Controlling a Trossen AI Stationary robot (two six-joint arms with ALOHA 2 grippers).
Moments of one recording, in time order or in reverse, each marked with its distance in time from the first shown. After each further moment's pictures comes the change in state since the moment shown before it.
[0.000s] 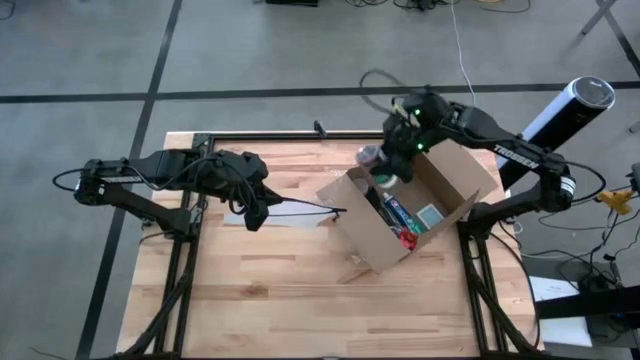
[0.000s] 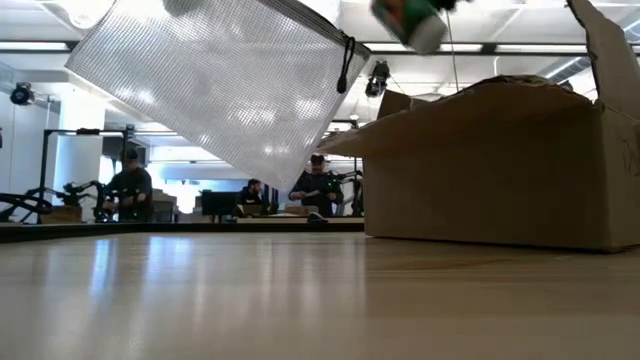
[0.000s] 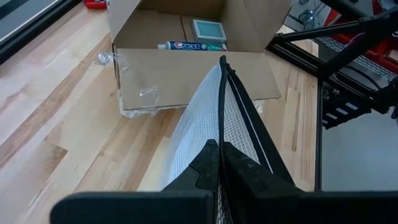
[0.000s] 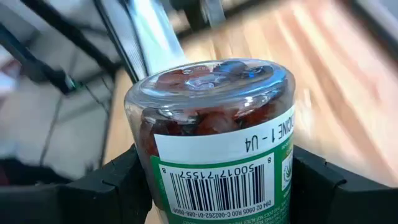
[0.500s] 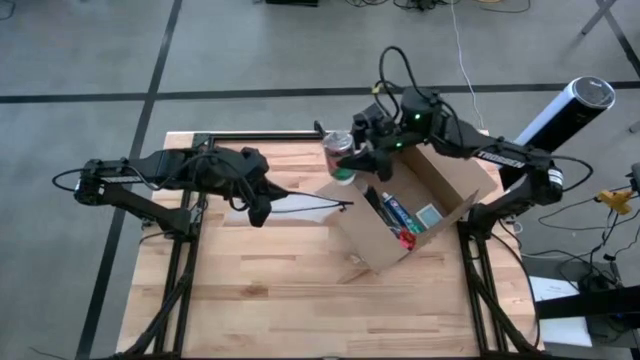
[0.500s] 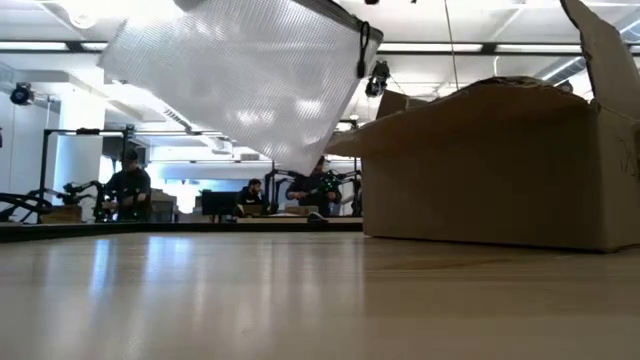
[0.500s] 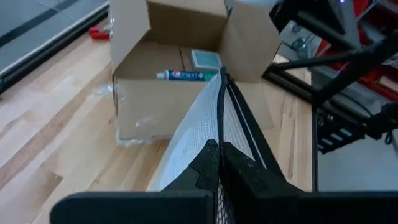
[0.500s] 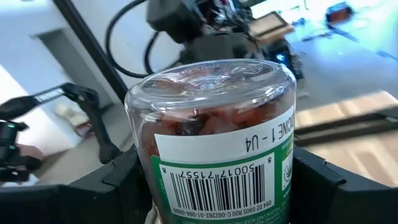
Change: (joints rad) left arm 0.005 0.000 0.000 0.098 -0.045 0.000; right arm 0.180 0.125 0.013 0.573 0.011 0.248
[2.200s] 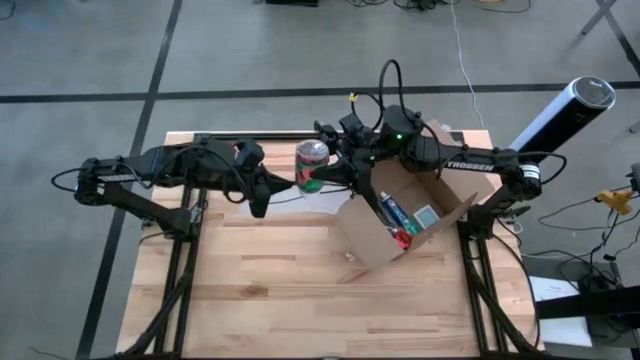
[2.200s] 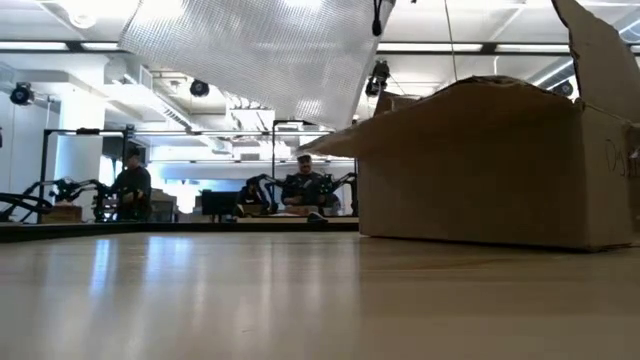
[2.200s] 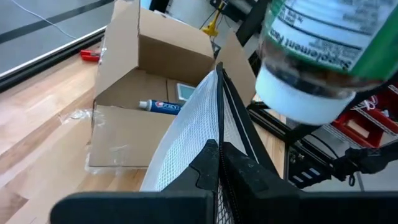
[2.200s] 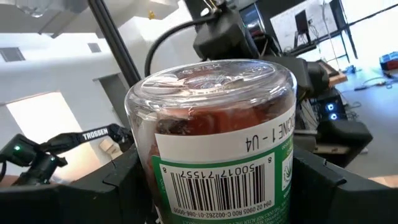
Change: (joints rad) left arm 0.001 0.000 0.049 0.081 -0.013 -0.106; right arm 0.098 0.143 0.024 0.400 0.058 0.120
